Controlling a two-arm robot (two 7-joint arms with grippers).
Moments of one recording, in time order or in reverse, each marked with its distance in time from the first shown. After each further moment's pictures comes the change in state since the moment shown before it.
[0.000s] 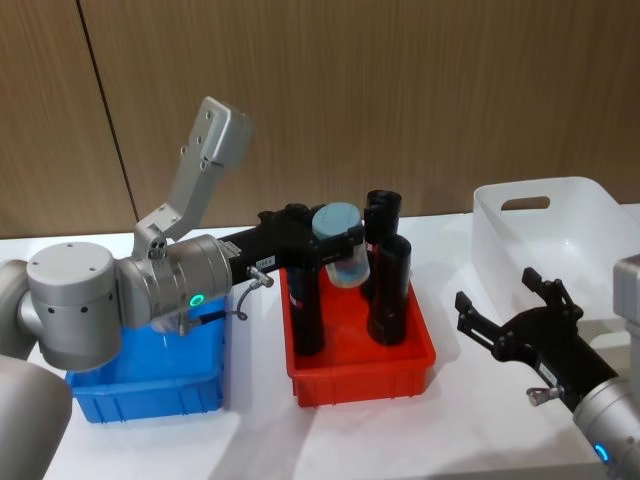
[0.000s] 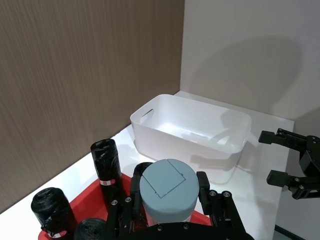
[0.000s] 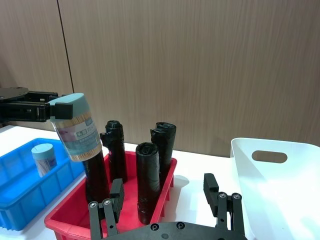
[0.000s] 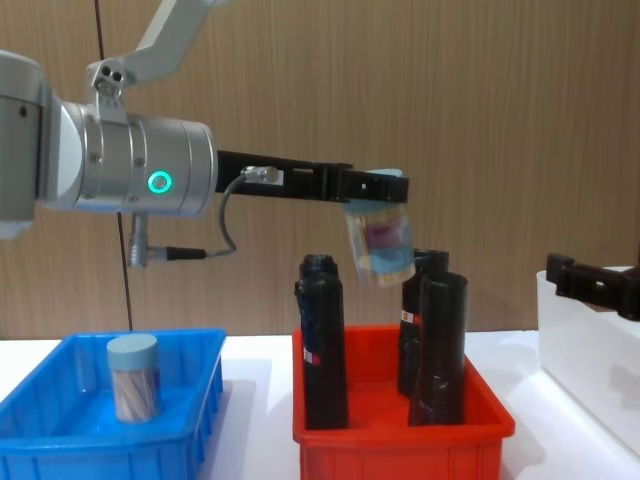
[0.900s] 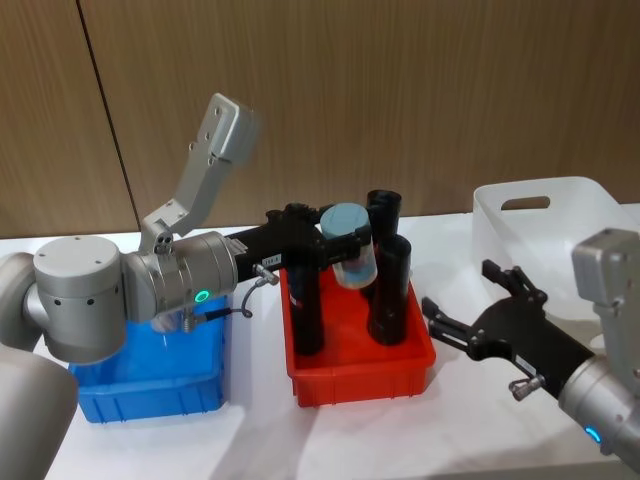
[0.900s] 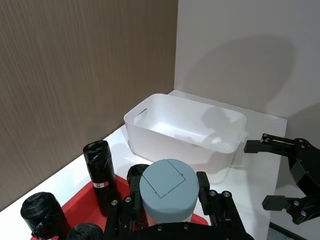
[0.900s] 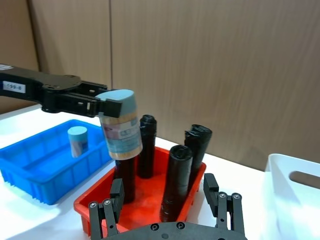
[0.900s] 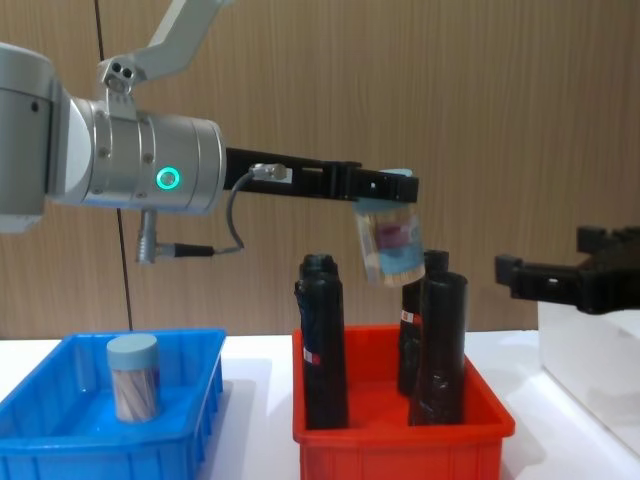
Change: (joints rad) left arm -0.020 -0.010 0.006 0.021 0.007 0.009 -0.029; right arm 0.072 0.014 -0.001 0.010 -0.061 0.080 0.191
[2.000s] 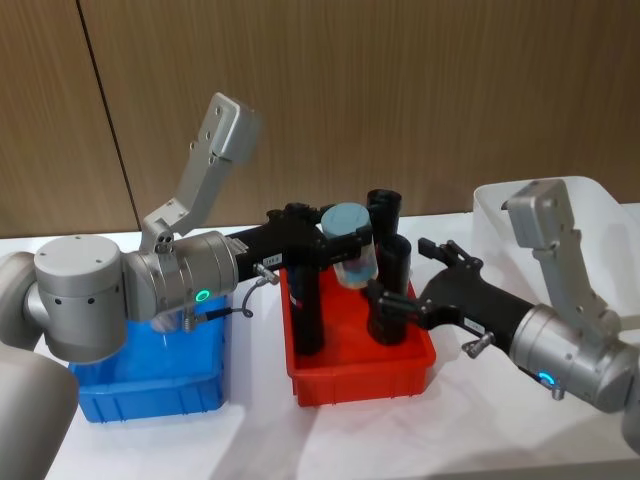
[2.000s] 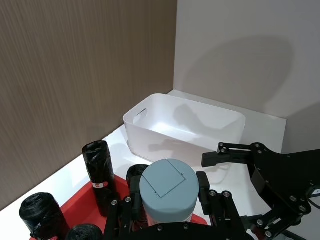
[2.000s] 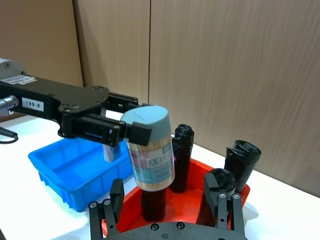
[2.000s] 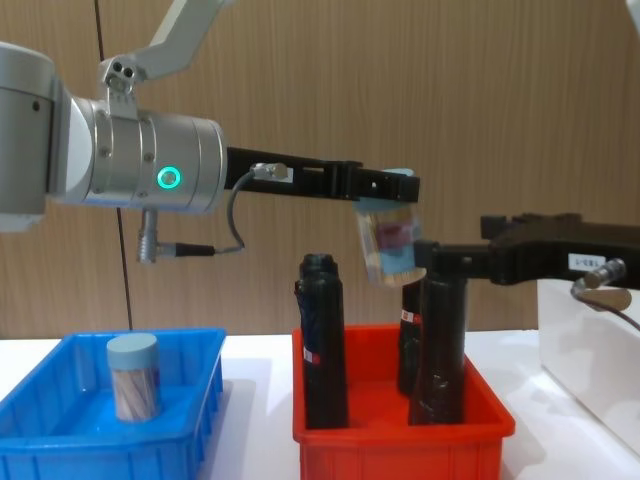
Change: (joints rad) left arm -0.002 -0.001 0.000 0.002 0.000 0.001 -0.003; right arm 0.220 -0.081 -0.028 0.196 -0.018 0.062 0.233
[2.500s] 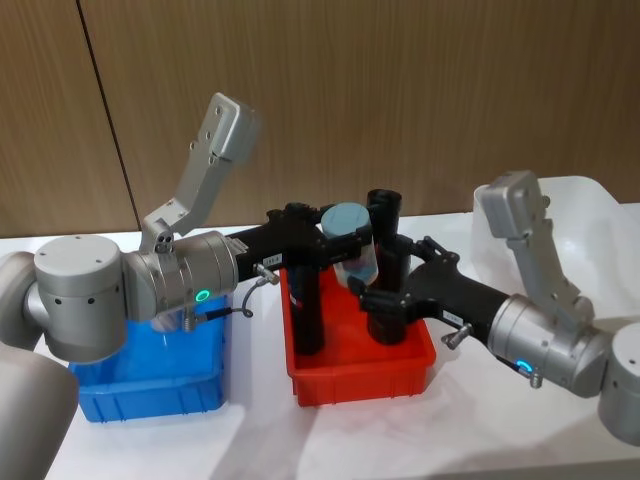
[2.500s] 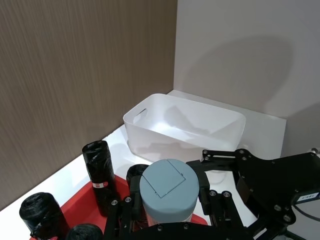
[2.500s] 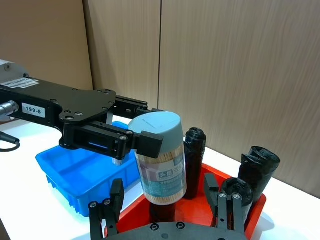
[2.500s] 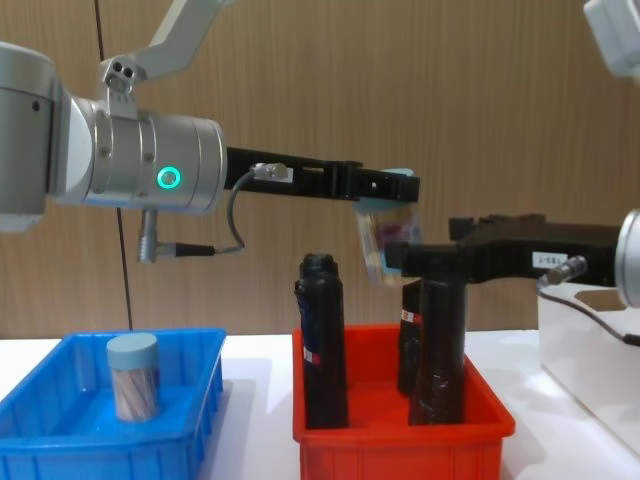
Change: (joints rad) left arm 0.000 0.000 0.000 0.000 0.000 0.000 0.000; right arm 0.063 -0.035 -0.021 0.075 -0.012 0.000 0.040
